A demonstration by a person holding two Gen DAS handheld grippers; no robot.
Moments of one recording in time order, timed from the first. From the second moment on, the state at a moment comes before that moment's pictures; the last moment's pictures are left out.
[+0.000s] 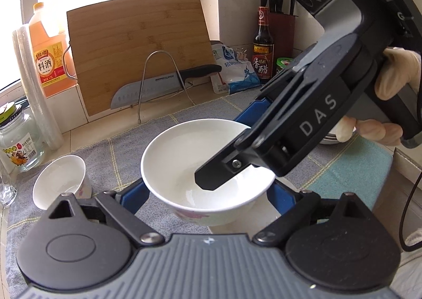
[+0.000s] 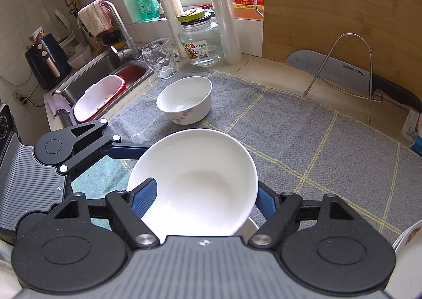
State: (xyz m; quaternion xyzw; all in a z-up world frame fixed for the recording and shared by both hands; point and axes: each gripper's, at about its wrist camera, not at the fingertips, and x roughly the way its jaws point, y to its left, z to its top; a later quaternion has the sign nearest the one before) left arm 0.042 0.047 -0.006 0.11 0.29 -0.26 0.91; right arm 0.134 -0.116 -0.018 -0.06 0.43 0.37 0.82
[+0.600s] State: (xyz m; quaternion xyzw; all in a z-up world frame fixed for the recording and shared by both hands) left arm 0.034 0.030 -0.023 0.12 0.33 -0.31 0.88; right arm 0.108 -0.145 -0.035 -0.03 0.46 0.34 0.82
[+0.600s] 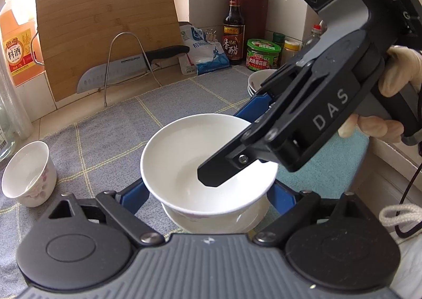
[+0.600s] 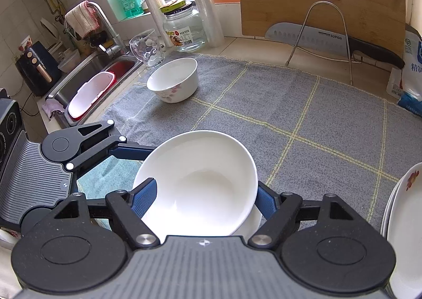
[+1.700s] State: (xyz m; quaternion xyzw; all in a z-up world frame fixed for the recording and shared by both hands) left arm 0.038 0.022 -0.037 0.12 0.35 -0.31 0.87; right arm 0.103 -0.148 -0.052 -0.05 0.46 0.34 0.82
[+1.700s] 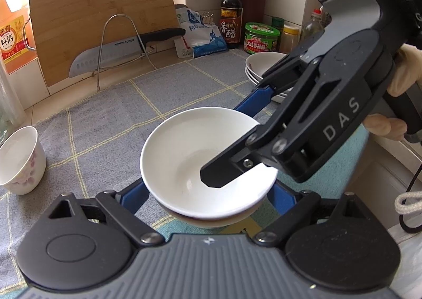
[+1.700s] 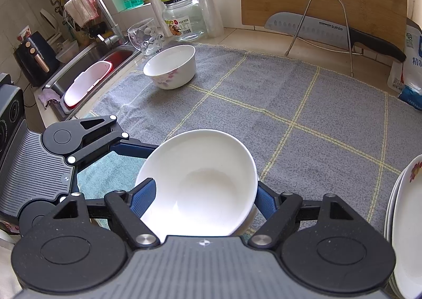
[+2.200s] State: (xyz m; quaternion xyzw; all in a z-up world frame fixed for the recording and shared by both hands) left arm 0.027 0.035 -0.029 0.12 0.35 -0.32 0.87; right arm 0.103 -0.150 -0.041 -0.06 0.44 0.34 0.83
